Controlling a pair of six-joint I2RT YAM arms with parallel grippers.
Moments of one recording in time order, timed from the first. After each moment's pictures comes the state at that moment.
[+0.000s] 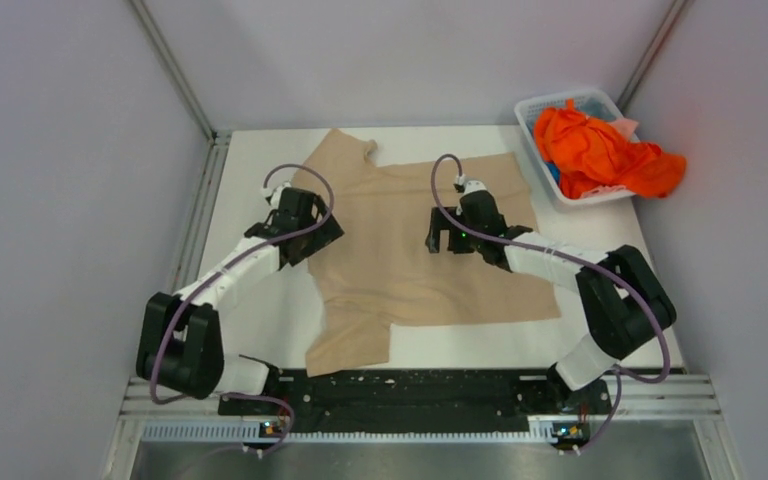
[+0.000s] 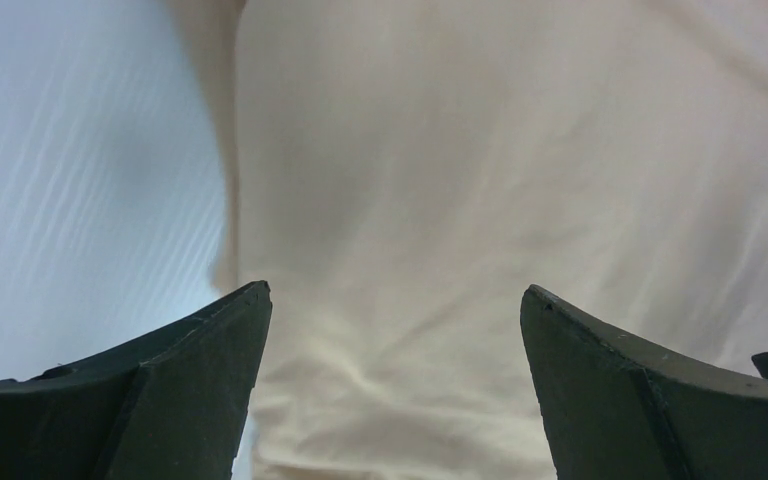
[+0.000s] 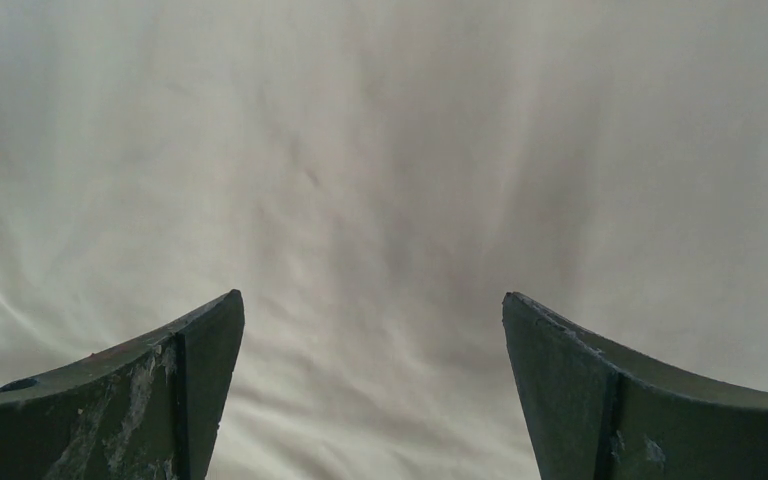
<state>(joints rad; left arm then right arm) -0.29 1.45 0.97 -0.38 -0.15 -0.79 0.50 1.59 0.91 0.00 0.05 0.42</state>
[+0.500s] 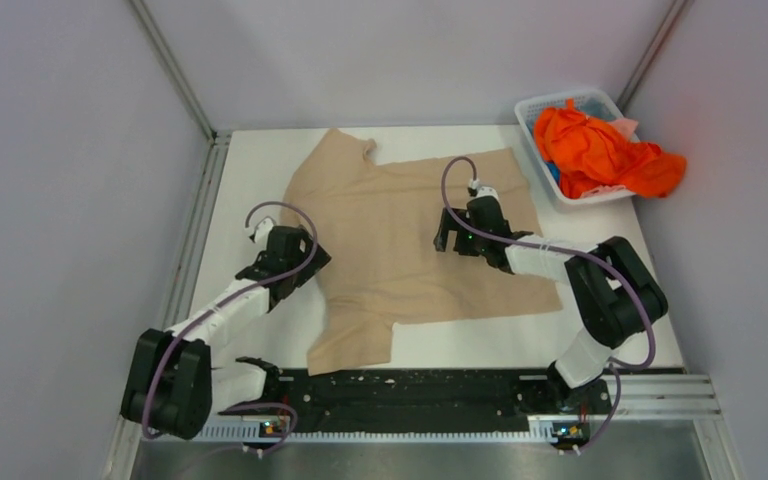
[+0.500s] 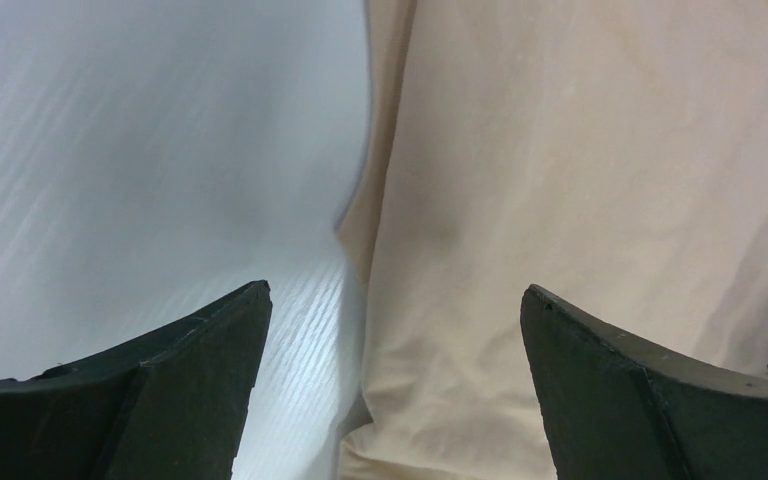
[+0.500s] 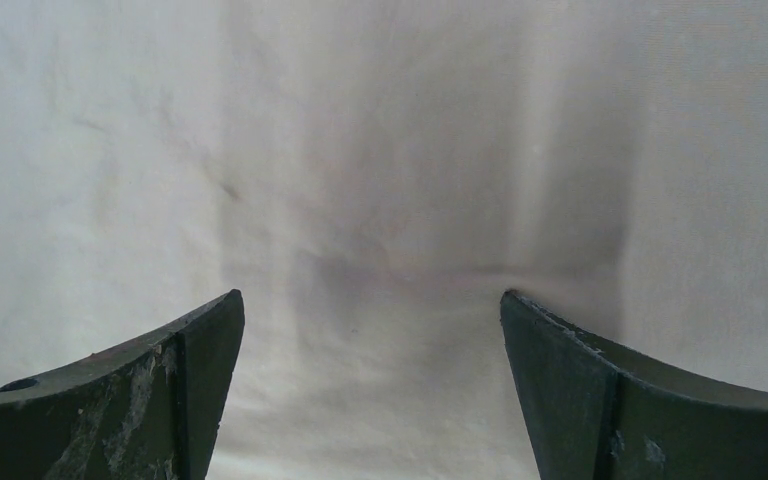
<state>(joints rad) -0.28 1.16 0.54 -0.21 -0.22 -0.91 0.49 1.65 0.80 0.11 0.06 0.50</state>
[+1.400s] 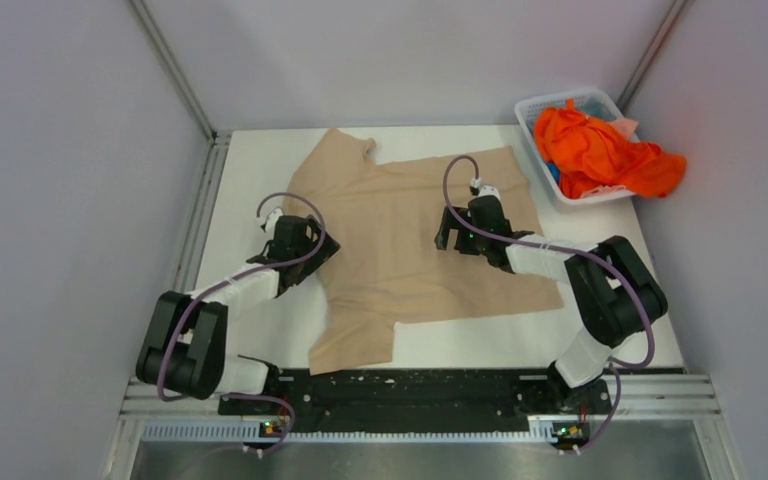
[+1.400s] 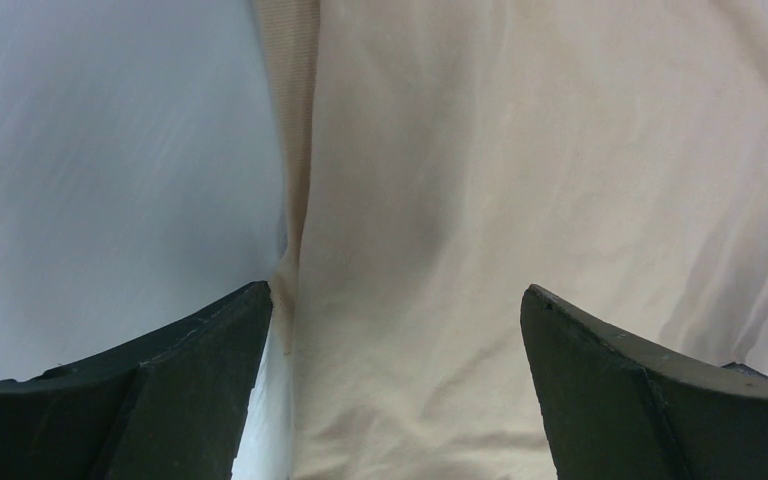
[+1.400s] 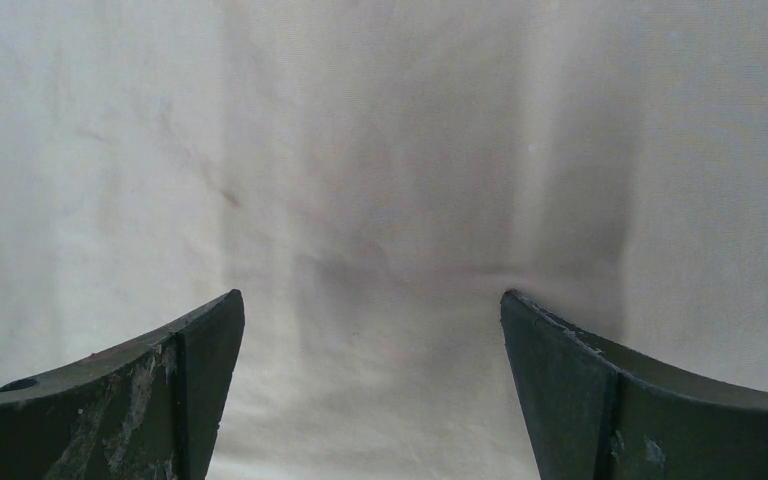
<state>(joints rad) -0.26 1.36 0.58 0.00 -0.11 -0.91 0.47 1.66 0.80 0.13 0.06 0.52</state>
